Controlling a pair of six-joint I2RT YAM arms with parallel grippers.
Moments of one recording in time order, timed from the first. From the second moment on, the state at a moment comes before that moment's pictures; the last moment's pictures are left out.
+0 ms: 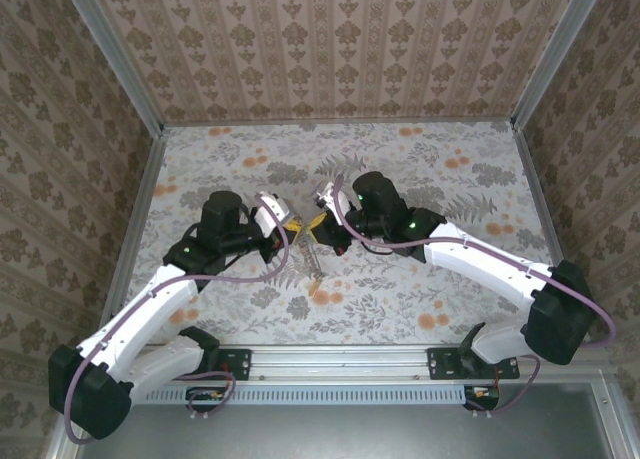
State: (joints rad) left arm -0.56 0.96 0.75 -0.29 0.52 0.26; right arm 0.76 1.39 1.08 -0.22 -0.42 0.01
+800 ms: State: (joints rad) left arm -0.57 0.98 0.75 -0.26 0.52 0.21; right arm 0.80 1.39 1.11 -0.21 -0.24 0.06
